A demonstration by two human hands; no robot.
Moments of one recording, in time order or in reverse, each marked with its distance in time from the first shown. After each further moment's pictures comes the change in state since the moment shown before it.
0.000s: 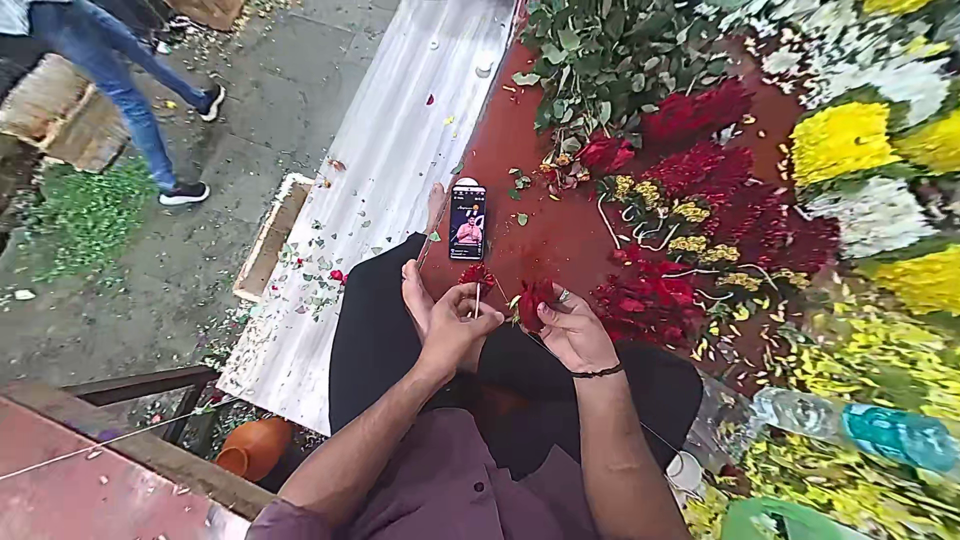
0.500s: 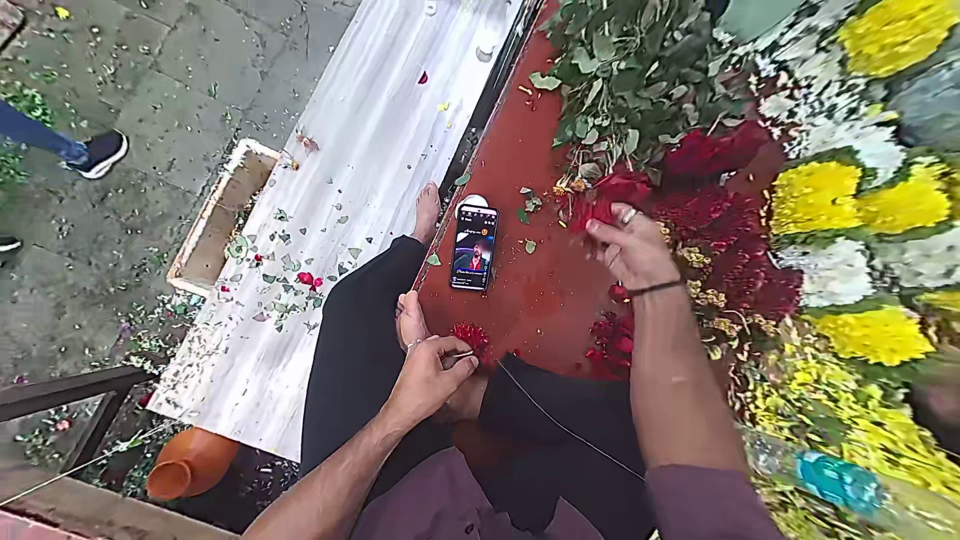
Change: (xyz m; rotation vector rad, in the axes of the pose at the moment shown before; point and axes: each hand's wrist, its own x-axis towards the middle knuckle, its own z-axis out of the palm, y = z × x) left_hand 0.044 -0.021 -0.071 0.485 -0.169 0.105; right_hand 0.191 -0.106 -0.050 -0.715 0.246 -0.032
